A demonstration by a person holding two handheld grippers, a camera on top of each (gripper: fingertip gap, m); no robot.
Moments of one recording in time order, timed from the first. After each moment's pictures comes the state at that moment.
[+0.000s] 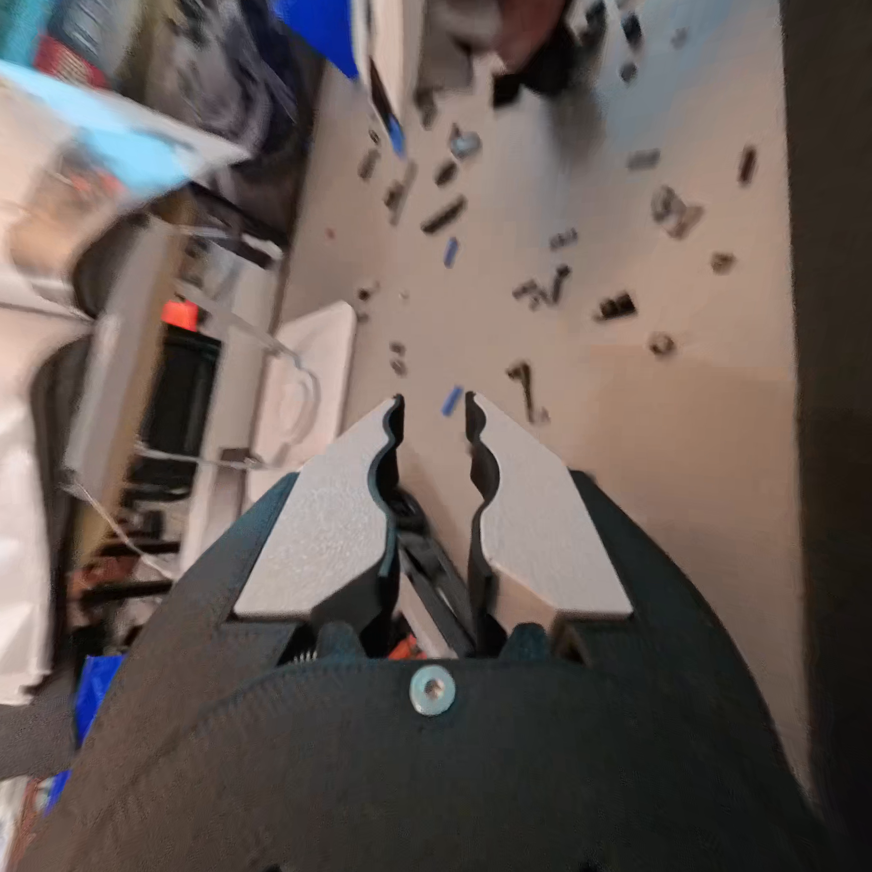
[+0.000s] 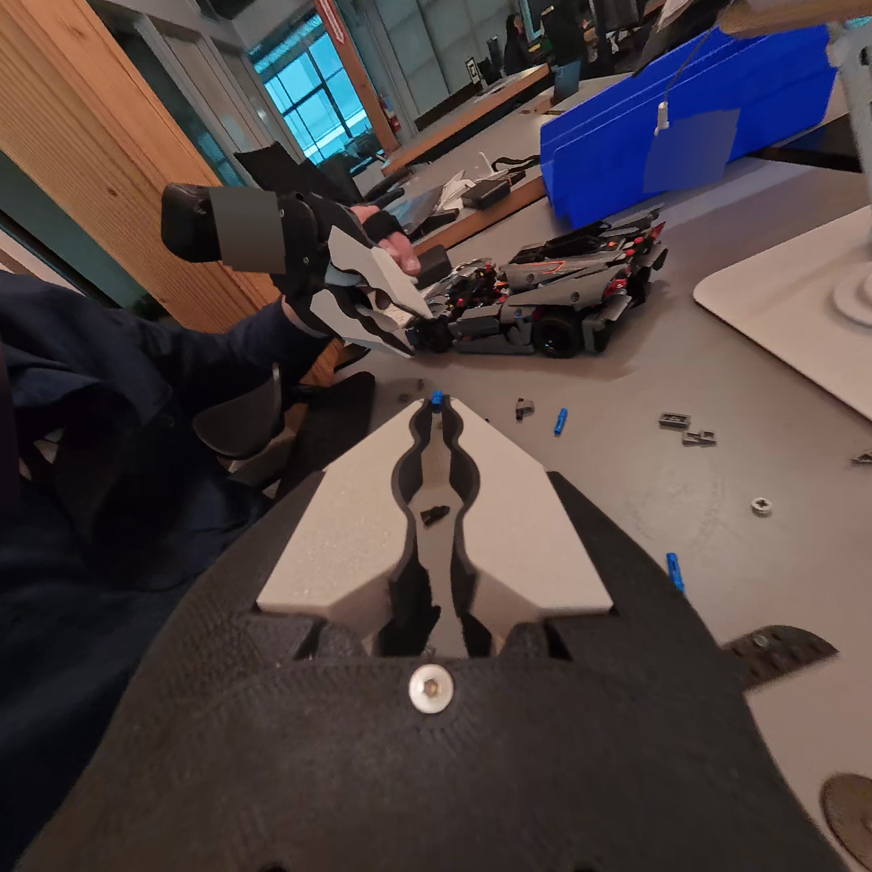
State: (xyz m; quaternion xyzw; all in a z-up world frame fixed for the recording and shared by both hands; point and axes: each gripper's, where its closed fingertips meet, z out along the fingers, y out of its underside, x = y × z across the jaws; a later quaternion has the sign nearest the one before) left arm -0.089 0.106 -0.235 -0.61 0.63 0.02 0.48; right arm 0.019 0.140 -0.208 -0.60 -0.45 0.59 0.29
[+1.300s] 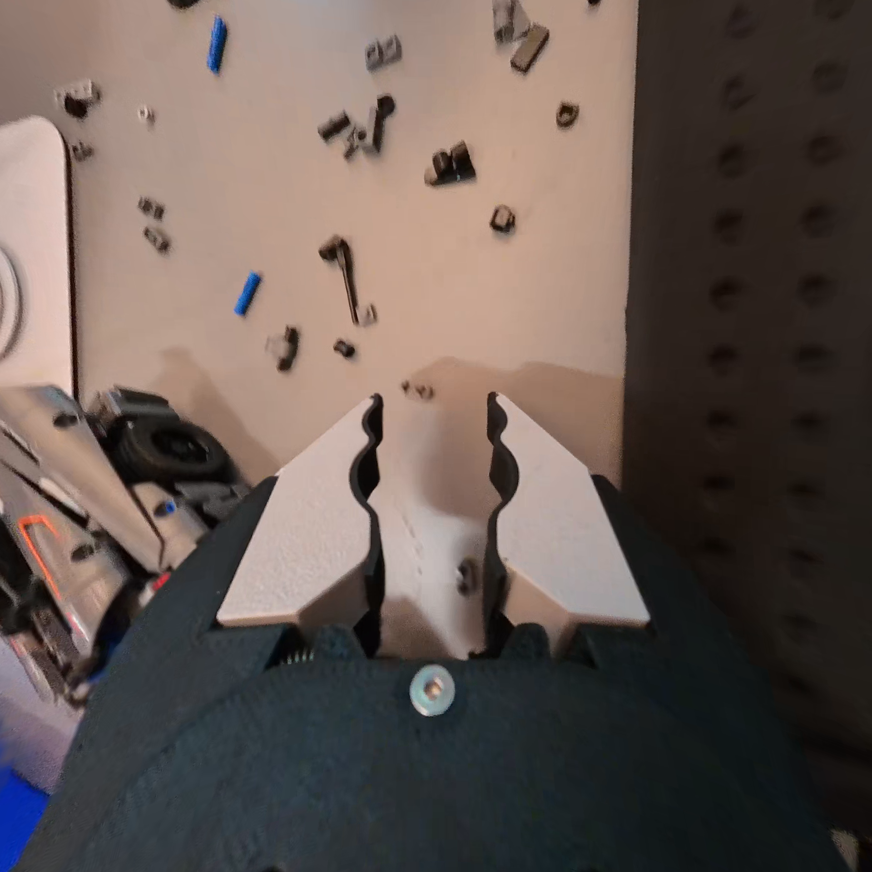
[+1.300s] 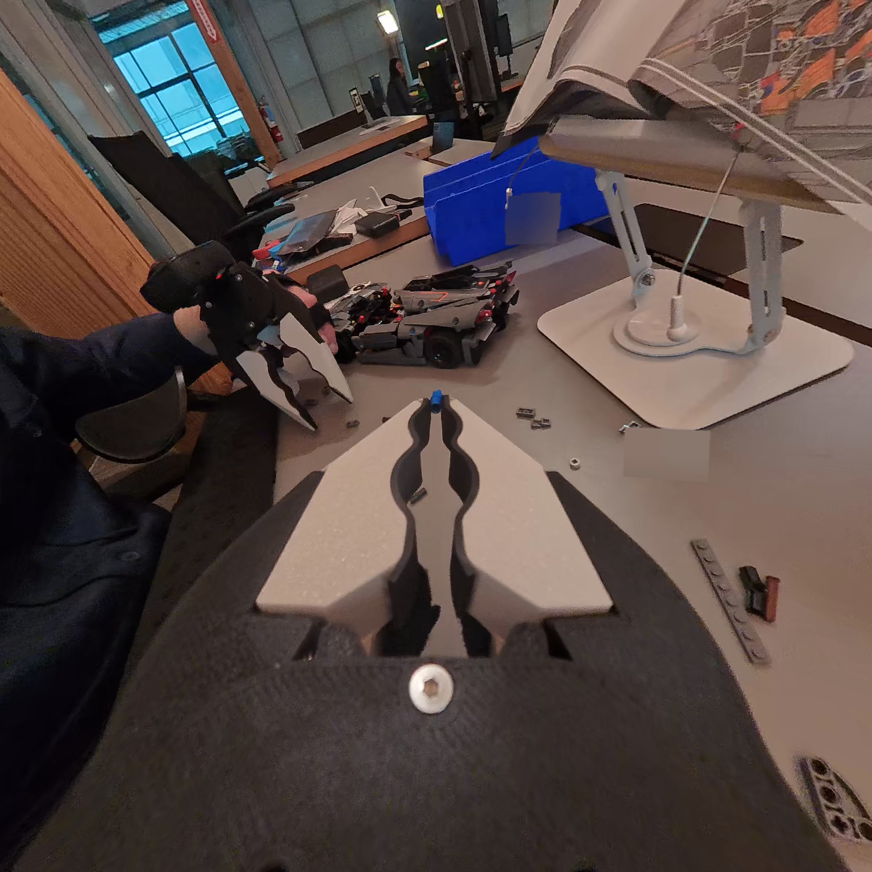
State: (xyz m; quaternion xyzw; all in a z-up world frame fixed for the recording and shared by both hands) left arm -0.110 0.060 -0.318 -0.70 0.65 -0.07 0.29; right arm 0.071 0.184 -0.191 -0.64 -0.44 0.49 0.40
